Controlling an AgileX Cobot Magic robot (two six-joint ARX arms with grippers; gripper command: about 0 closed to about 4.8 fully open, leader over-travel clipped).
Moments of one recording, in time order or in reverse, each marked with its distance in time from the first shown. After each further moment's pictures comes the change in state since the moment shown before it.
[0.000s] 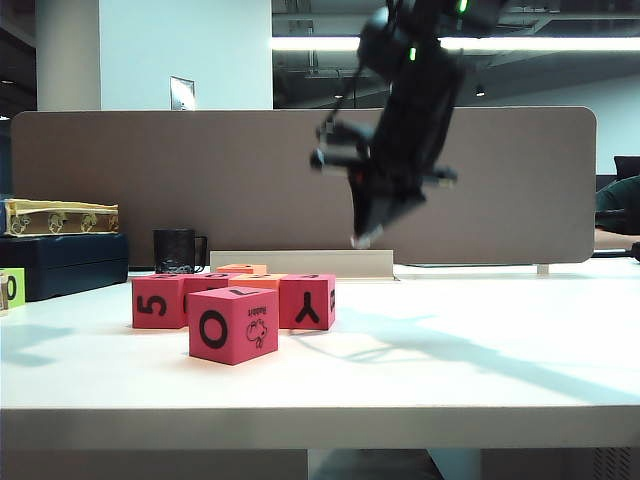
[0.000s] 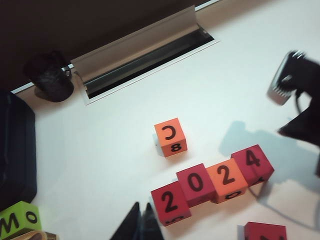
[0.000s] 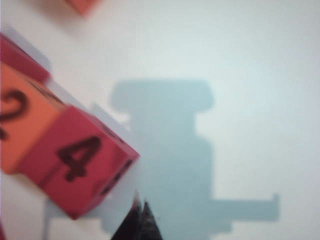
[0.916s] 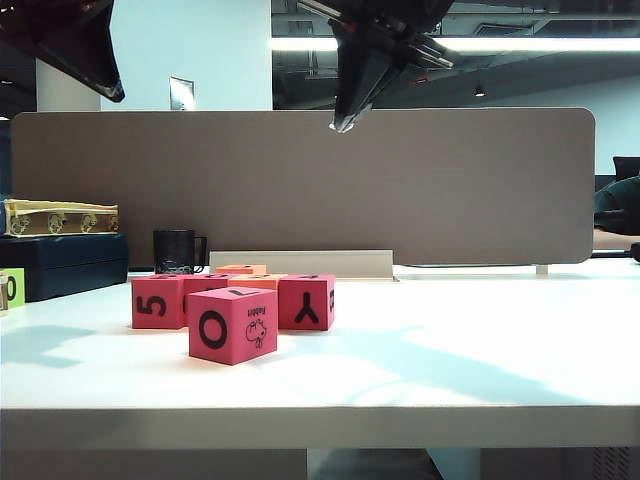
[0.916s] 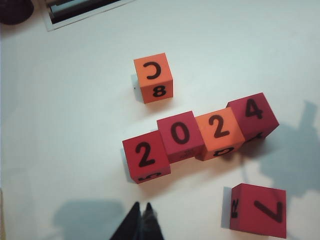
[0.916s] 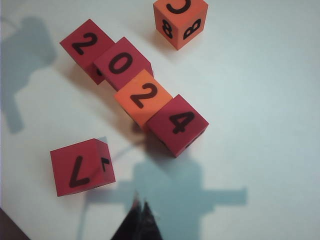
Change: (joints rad) left arm 0.034 0.006 -0.282 0.124 0.047 -0.090; right arm 0.117 -0.274 -0.002 -0.192 -0.018 0.000
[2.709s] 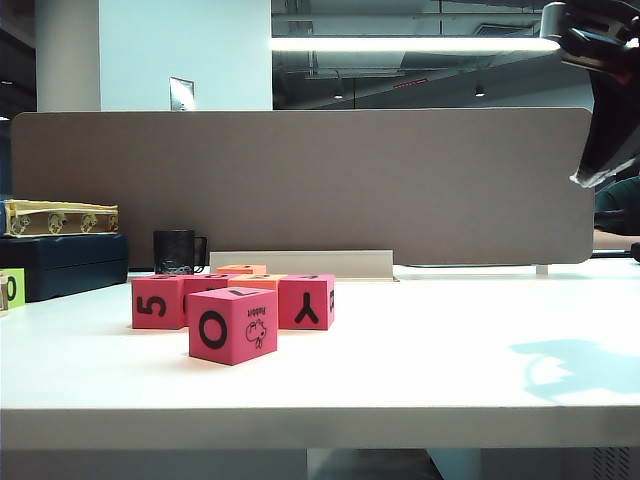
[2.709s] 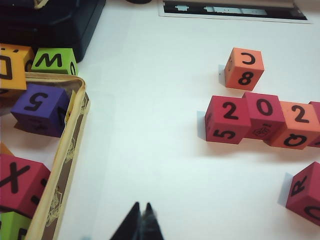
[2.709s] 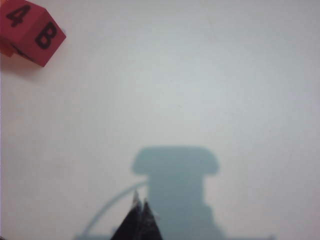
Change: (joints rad) left arm 0.404 -0.638 -0.566 0.131 0.139 -0.116; right arm -0.372 -0.588 -0.752 0.227 -0.041 0.002
